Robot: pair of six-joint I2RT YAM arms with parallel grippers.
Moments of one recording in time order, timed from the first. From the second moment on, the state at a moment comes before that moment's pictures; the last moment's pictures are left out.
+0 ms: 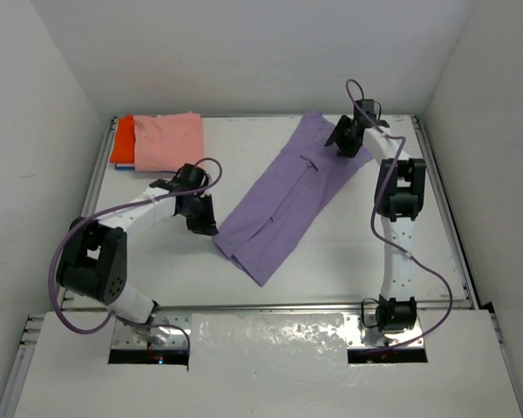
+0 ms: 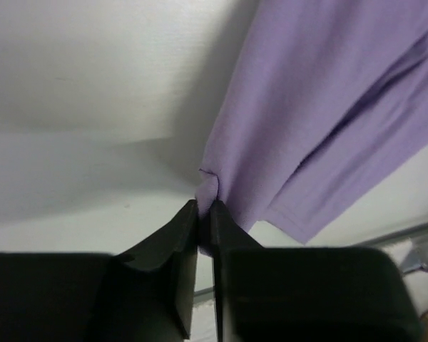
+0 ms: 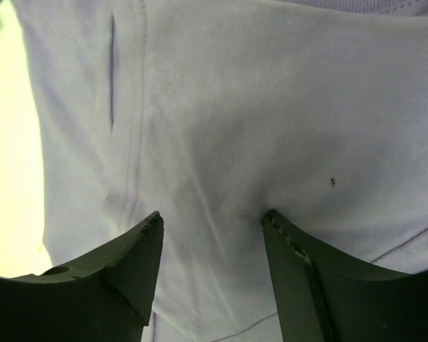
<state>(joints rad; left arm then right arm) -0.32 1.53 0.96 -0.66 0.21 -0.48 0.01 2.52 2.10 -0.50 -0.14 0.56</state>
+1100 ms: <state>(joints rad) -0.31 1.71 1.19 -0.70 0.21 -0.36 0.01 1.83 1.10 -0.23 -0.24 0.53</state>
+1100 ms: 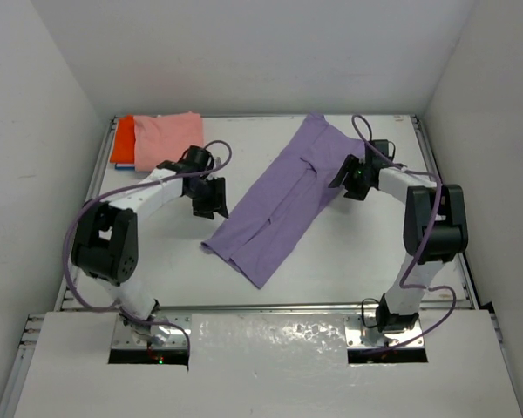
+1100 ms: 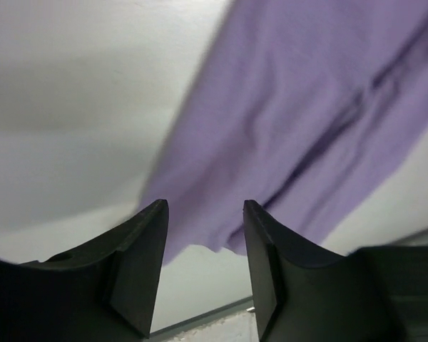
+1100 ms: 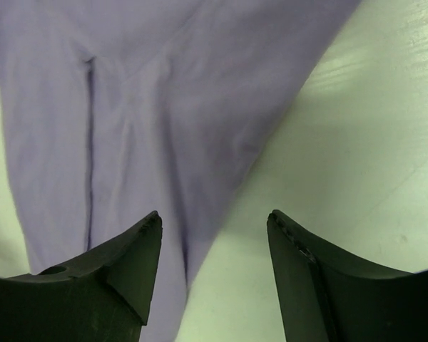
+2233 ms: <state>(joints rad) -0.72 1.74 0.93 -0.34 0.38 -0.61 -0.15 2.16 1.43 -0.37 -0.36 0.47</state>
